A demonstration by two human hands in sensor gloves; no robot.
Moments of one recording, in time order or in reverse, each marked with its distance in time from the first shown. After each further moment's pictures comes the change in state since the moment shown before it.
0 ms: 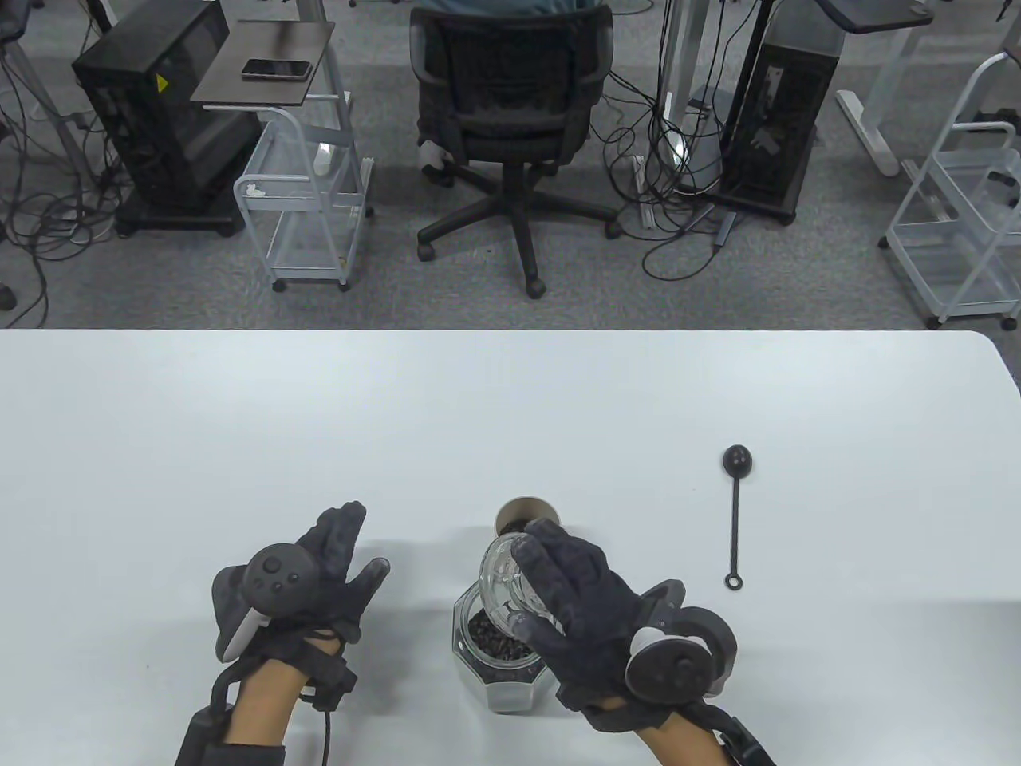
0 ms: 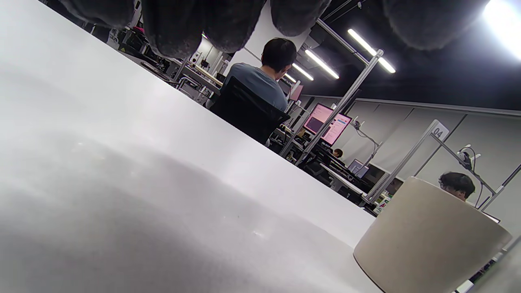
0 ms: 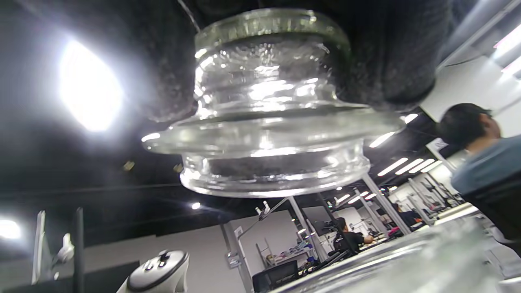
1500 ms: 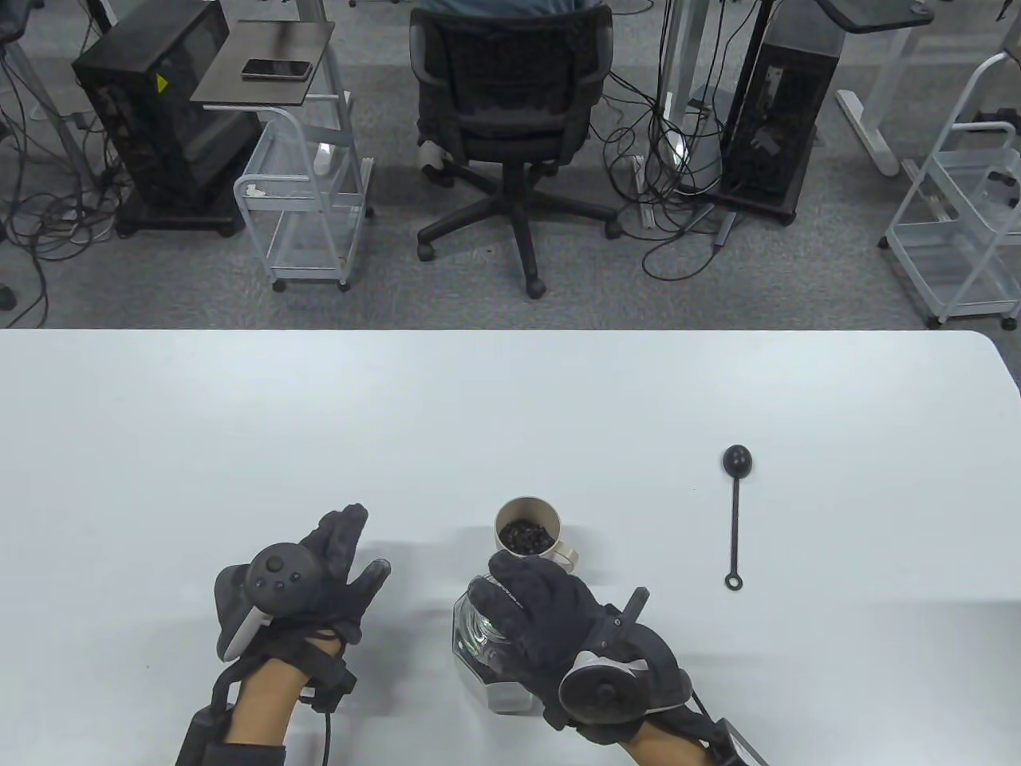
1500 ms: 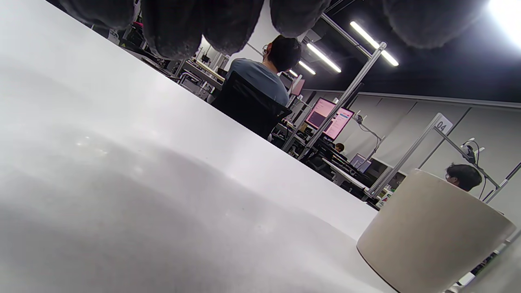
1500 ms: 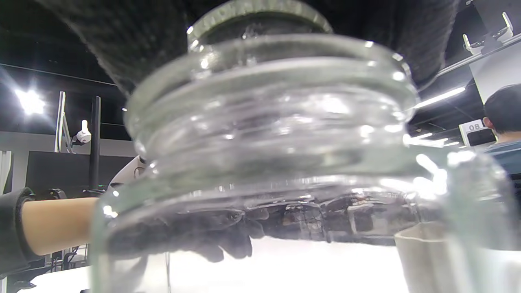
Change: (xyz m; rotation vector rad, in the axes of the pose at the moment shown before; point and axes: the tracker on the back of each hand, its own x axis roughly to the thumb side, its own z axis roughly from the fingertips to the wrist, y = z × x) left_hand 0.000 -0.001 0.000 -0.021 0.007 -0.010; right_hand 0.013 0.029 0.000 0.278 -0.080 0.213
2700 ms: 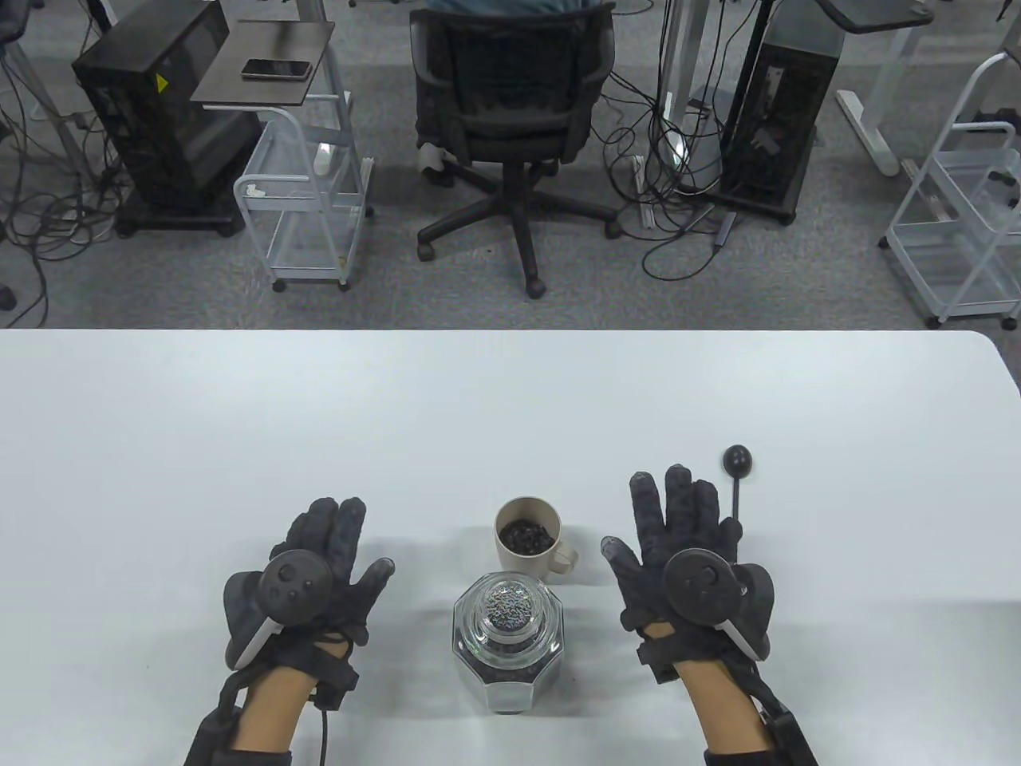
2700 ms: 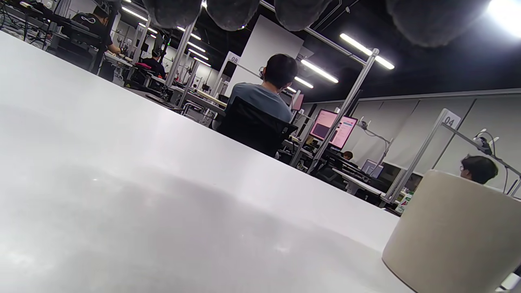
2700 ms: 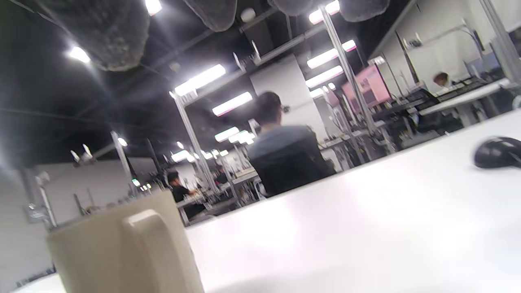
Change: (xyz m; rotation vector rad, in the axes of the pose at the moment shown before) left_hand 0.012 0.001 0.005 0.083 0.021 -0.135; right_hand -0.132 -0.009 0.055 0.003 0.759 0.062
